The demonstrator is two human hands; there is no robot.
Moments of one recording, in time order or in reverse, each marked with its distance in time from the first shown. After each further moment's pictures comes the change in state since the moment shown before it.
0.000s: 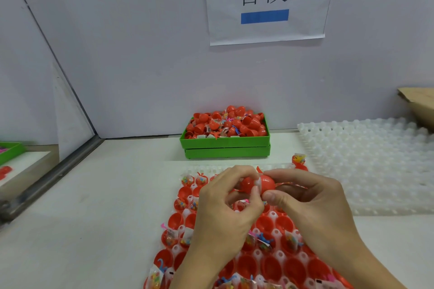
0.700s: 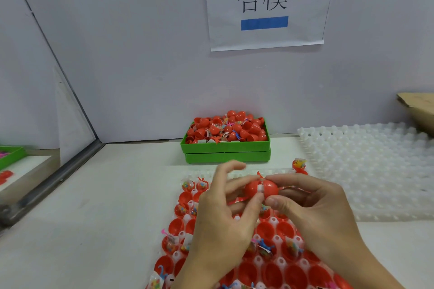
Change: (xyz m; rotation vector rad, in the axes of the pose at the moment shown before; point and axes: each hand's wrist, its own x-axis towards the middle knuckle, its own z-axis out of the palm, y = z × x) left_hand -0.004 0.003 -0.003 -0.068 0.000 -0.091; right_hand 0.001 -0.001 -0.003 -0.030 -0.014 -0.011
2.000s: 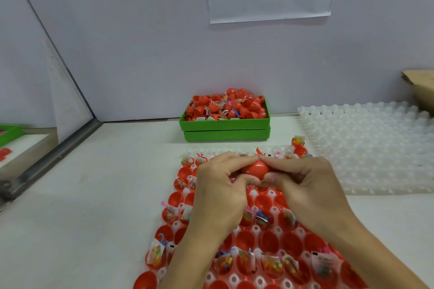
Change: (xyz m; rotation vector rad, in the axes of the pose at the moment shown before) left_hand 0.004 -0.007 0.002 0.305 0.090 0.088; right_hand 0.002 0.019 0.000 -0.322 -0.037 -0.147
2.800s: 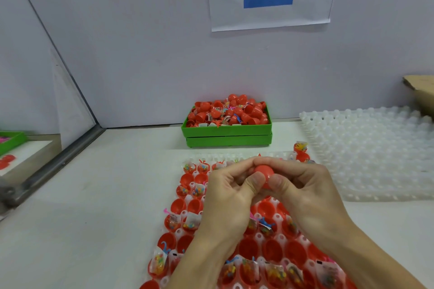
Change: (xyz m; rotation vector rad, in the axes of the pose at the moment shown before) left_hand -0.004 0.006 0.010 -0.740 -0.128 -0.389; right_hand -0.001 -0.002 0.009 0.488 -0.071 0.041
